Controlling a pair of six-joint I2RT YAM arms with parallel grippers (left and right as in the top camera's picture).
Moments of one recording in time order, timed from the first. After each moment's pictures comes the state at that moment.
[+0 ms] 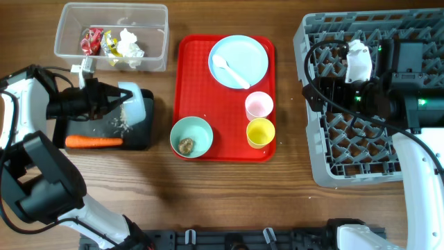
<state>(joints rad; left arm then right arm) 0.46 1.89 1.42 -1.39 1.16 0.42 -0.01 1.31 1.40 -1.11 -0.36 0.00</state>
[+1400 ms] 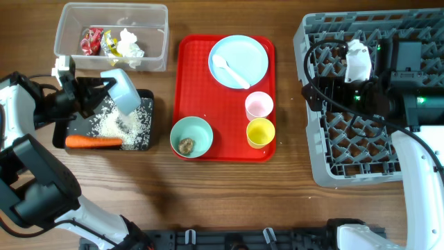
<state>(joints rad) 0.55 1.89 1.42 -1.50 1.45 0.43 -0.01 1.32 1.40 -1.11 -0.35 0.00</state>
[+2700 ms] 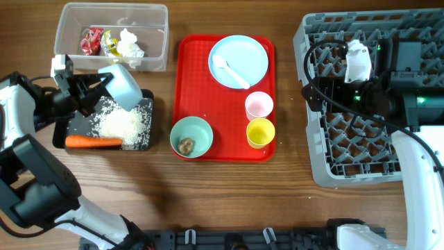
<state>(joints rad) 0.55 1.89 1.42 -1.56 1.54 0.43 -0.01 1.32 1.40 -1.11 -0.35 0.00</state>
